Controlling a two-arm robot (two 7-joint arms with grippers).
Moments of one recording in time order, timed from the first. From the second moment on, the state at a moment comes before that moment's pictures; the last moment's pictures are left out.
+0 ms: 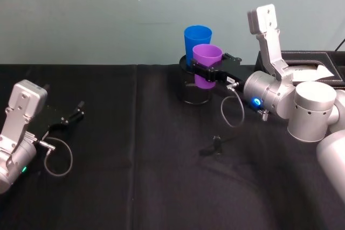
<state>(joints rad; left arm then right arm) -0.20 0.60 0.45 -1.41 -0.25 -0.12 0.03 0.56 0.23 -0.37 -1.18 0.36 0.26 0.34</state>
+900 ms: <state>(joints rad) -0.20 0.60 0.45 -1.41 -0.25 -0.12 0.03 0.56 0.23 -0.37 -1.18 0.36 0.26 0.34</state>
